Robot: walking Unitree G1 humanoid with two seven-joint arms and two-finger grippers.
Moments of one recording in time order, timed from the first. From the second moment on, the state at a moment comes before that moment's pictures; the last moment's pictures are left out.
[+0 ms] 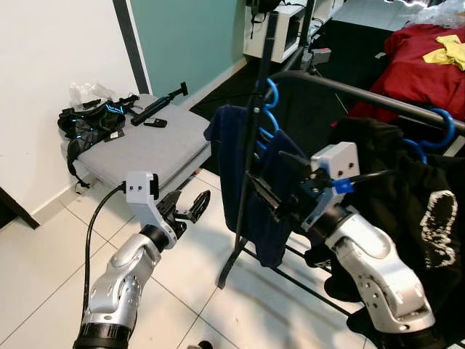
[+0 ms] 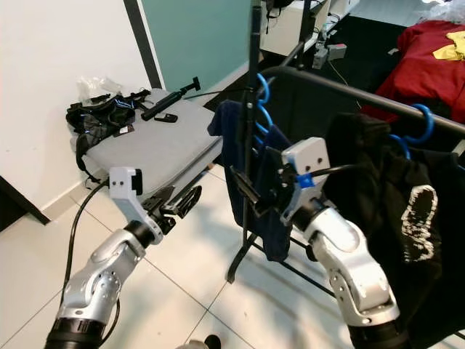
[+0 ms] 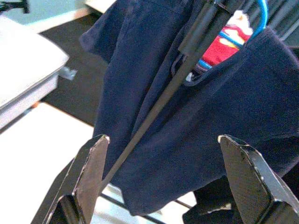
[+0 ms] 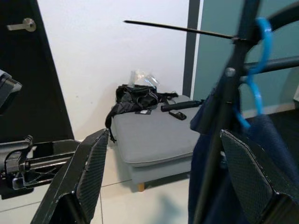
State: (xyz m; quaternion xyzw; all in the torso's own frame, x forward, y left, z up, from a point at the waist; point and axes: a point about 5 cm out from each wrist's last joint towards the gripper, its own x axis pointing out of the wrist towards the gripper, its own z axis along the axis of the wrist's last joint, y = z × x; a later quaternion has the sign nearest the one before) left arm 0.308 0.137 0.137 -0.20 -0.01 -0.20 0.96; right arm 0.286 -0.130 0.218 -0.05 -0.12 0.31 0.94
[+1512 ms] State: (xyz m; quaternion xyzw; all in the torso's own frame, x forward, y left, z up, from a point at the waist) left arm 0.325 0.134 0.137 -0.21 -0.02 -0.19 0.96; right arm 0.387 -0.160 0.217 -0.18 -0.01 0.28 0.94
